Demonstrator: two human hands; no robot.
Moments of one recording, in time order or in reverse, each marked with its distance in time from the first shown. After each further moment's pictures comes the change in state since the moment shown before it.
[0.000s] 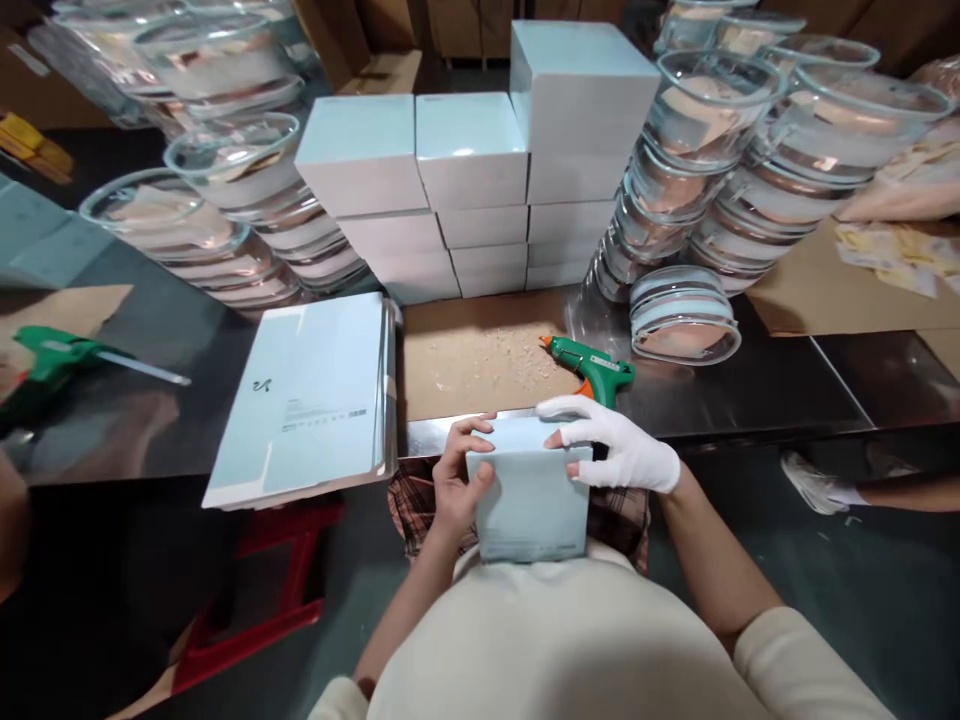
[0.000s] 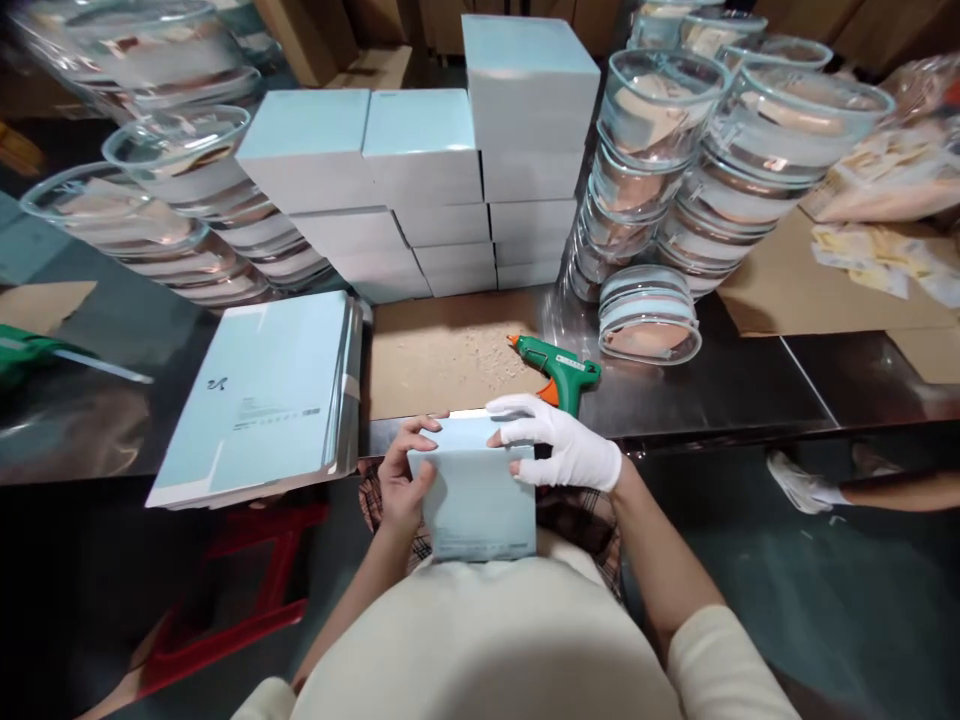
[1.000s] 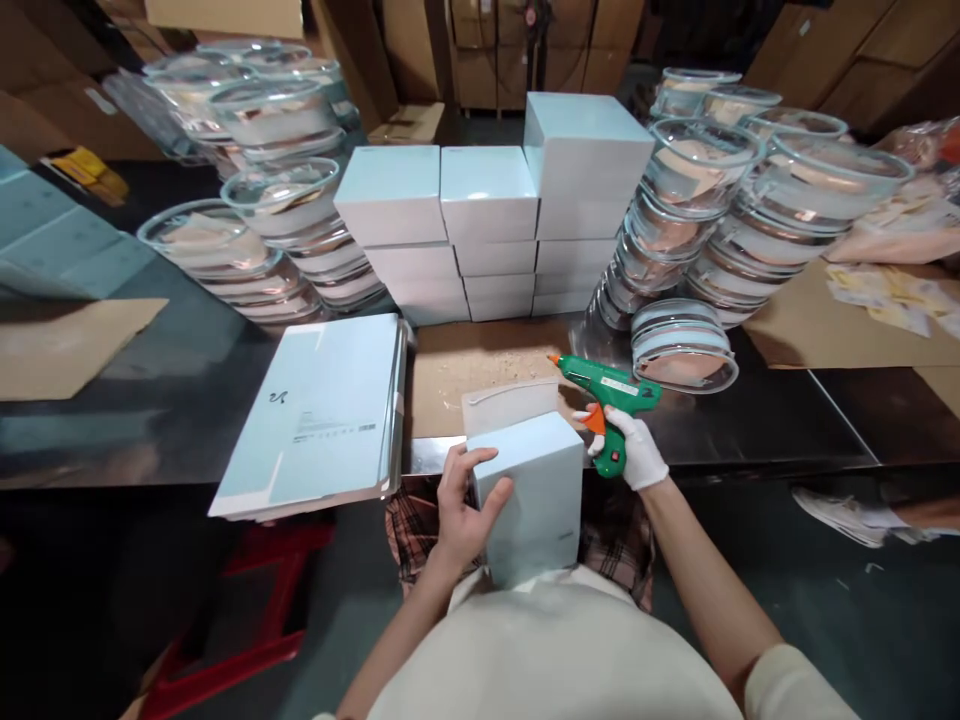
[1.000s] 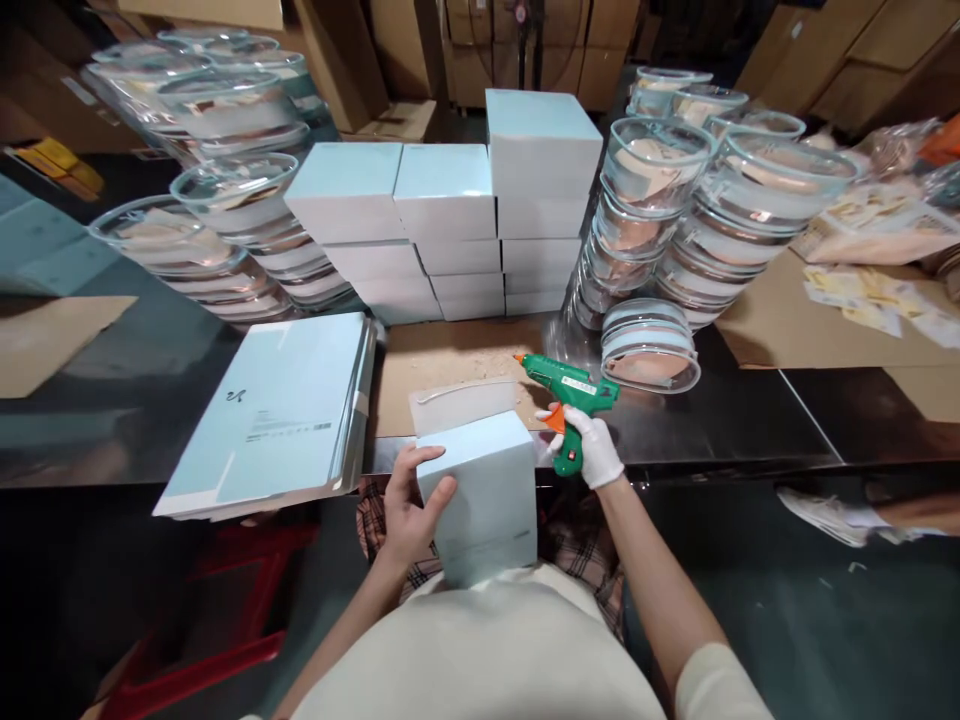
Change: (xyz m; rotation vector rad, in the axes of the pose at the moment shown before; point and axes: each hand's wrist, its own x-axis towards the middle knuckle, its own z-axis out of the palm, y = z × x) left_hand -0.011 0.005 0.003 0.373 0.079 0.041; right_hand -0.012 0.049 0.005 0.242 0.605 0.793
